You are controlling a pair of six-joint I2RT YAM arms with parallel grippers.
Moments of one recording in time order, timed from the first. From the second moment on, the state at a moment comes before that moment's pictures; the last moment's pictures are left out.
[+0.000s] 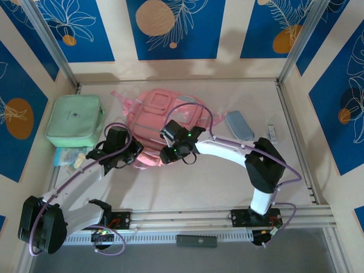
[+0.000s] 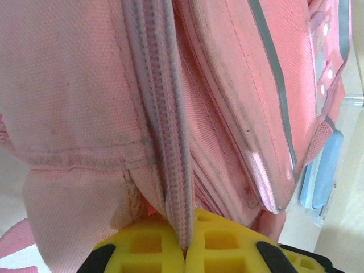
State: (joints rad) left arm -0.39 1.08 0.65 -0.38 0.15 -1.14; right arm 0.93 1.78 1.32 -0.66 -0.13 0.42
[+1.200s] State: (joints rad) left arm -0.39 1.09 0.63 -0.35 0.15 -1.16; right arm 0.96 1.83 1.37 -0.65 -0.18 0.35
